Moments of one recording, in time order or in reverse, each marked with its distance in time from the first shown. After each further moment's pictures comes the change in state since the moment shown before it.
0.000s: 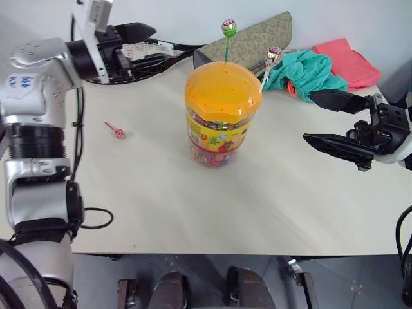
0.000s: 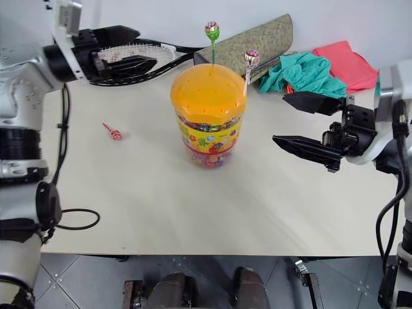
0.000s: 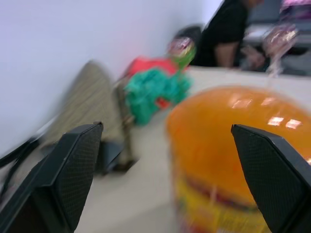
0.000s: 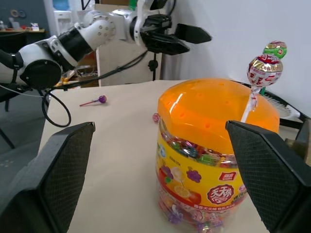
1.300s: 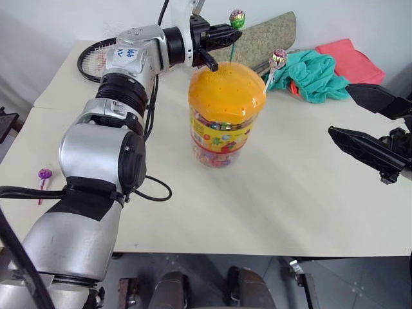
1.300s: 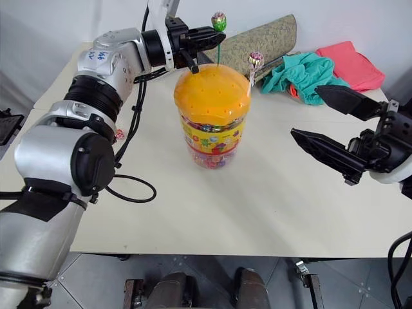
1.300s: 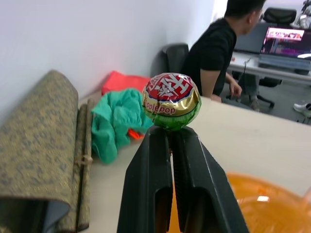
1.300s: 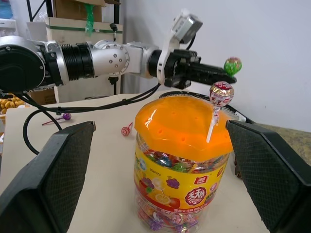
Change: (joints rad) left arm -0.384 -0.324 0.090 0.652 0.196 -0.250 0.163; right arm 0.215 -0.019 -0.233 -0.227 0.194 0.018 -0.269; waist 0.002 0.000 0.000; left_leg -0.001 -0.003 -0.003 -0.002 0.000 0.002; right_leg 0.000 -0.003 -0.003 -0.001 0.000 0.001
